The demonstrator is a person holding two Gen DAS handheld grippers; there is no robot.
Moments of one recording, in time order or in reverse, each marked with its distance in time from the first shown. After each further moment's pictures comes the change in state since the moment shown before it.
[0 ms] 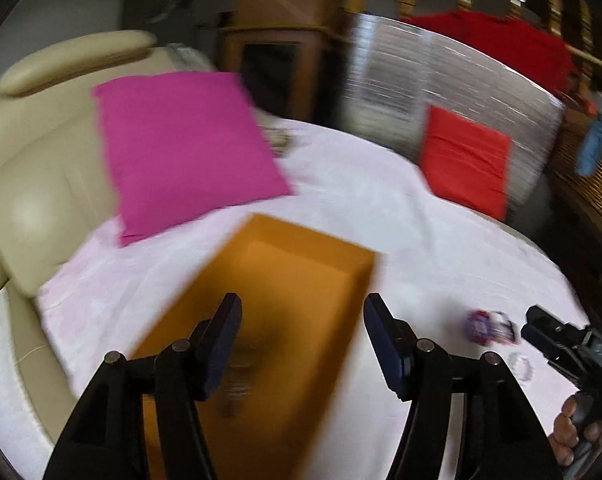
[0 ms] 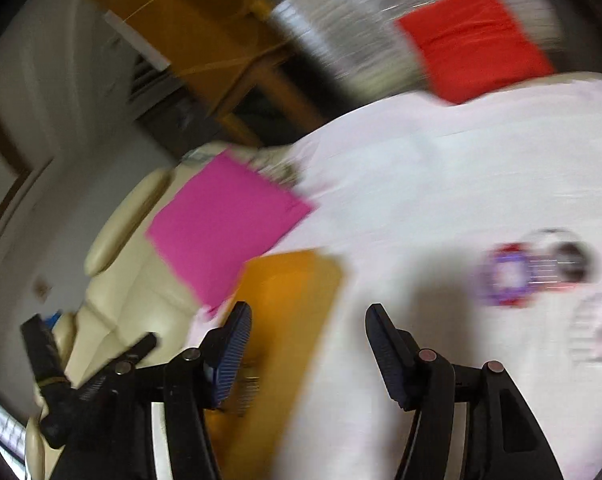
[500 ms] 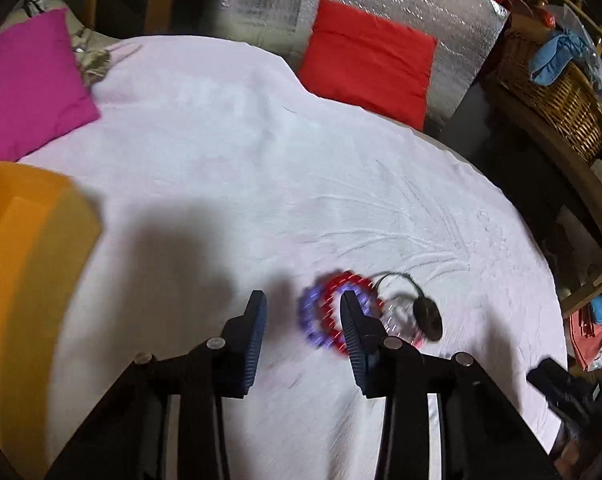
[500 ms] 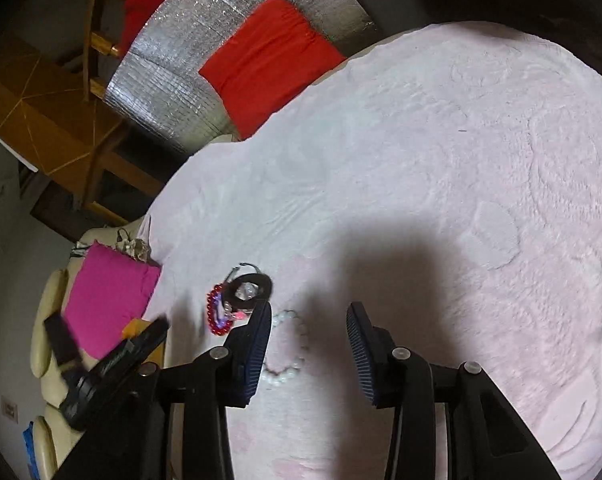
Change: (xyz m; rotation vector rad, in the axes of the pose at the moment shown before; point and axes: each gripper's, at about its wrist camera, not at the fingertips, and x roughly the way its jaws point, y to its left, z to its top) left arm 0.171 -0.200 -0.032 0.090 0.269 -0.235; right arm -0.099 -0.182 0.023 0.298 -0.020 -0.281
